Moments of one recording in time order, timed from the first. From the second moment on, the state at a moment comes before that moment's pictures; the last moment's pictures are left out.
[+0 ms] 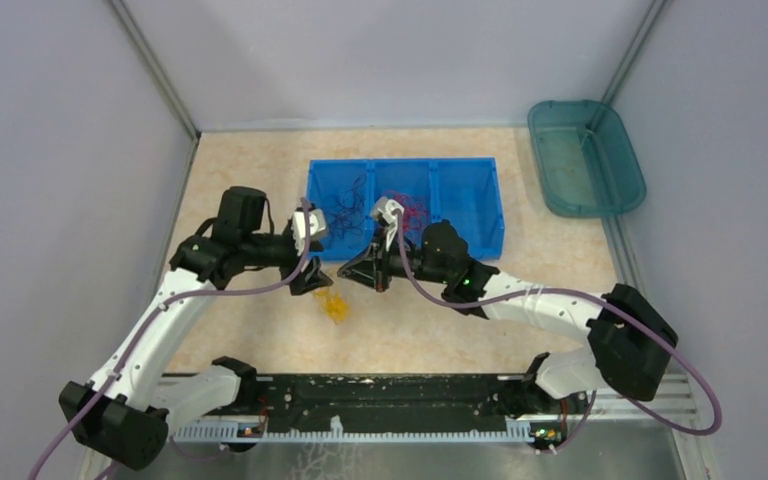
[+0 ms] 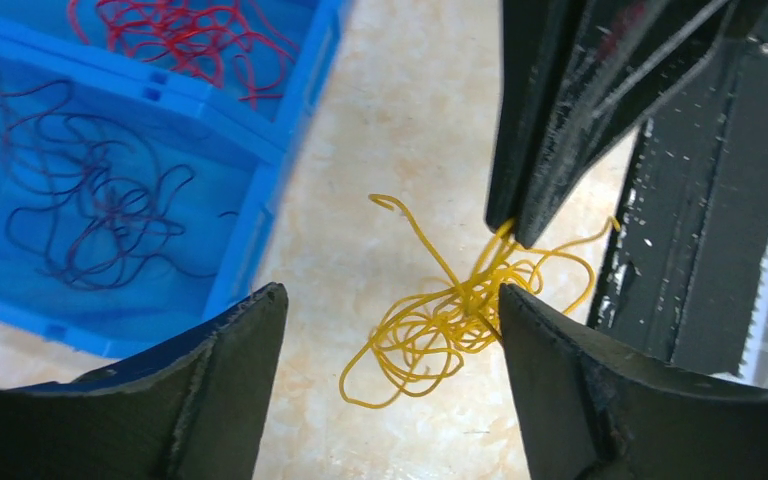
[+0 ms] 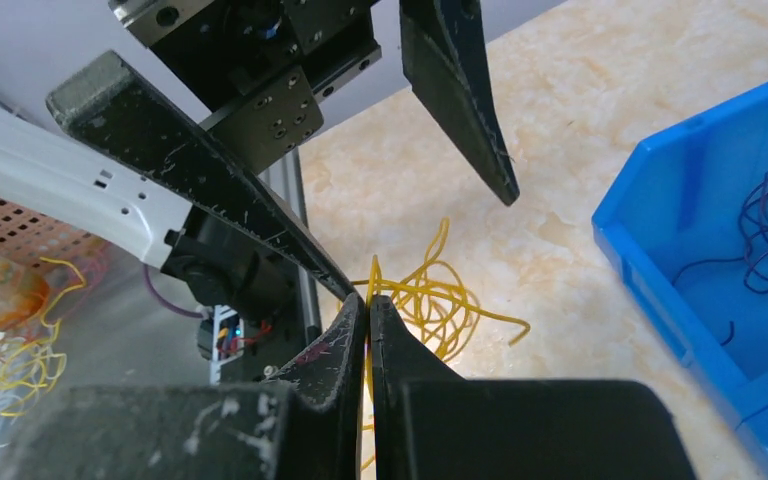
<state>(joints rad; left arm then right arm) -0.38 1.03 1.02 -0.75 0.68 0.59 0.93 1.34 0.76 0.53 -0.44 0.36</state>
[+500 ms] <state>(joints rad) -0.38 1.01 1.01 -0.94 0.83 0.77 0.93 1.23 0.71 0.52 -0.44 0.38</state>
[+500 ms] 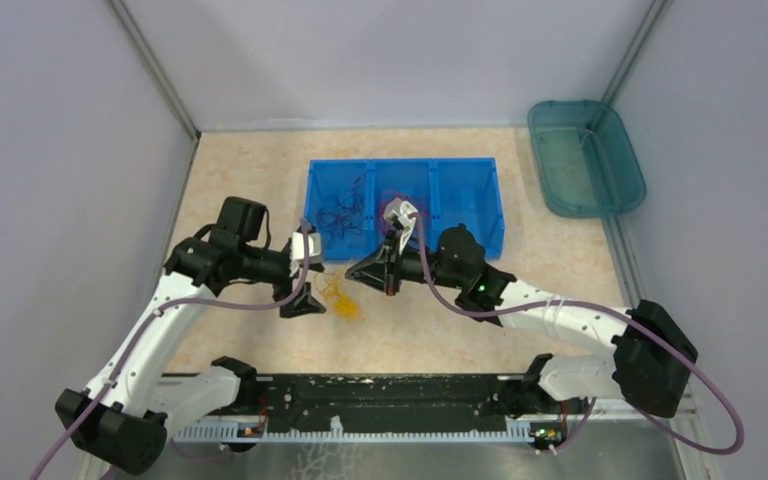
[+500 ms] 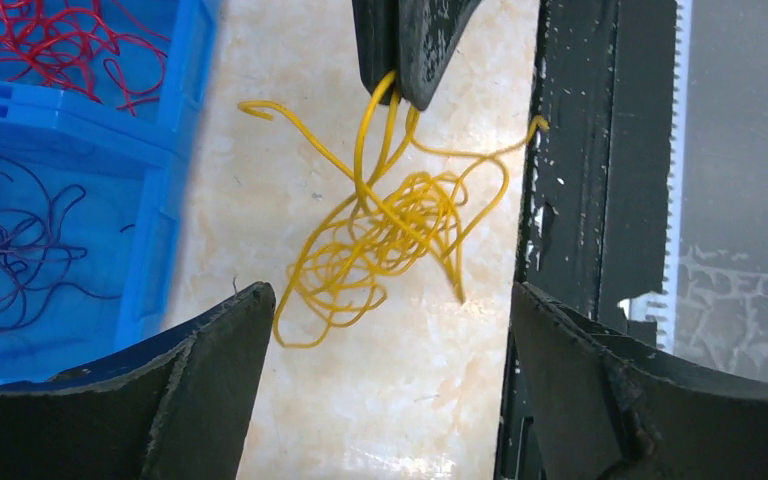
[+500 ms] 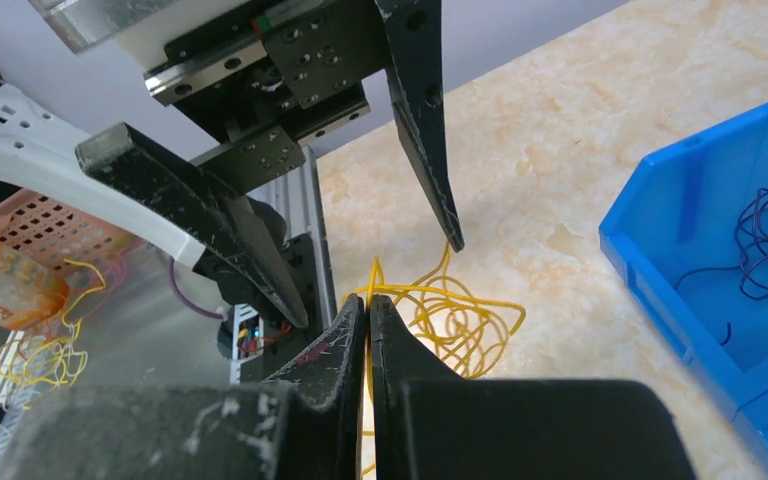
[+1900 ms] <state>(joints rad) -0.38 0.99 0.94 -0.76 0.89 0.54 0.93 1.03 0.67 0.50 -0.46 0.39</state>
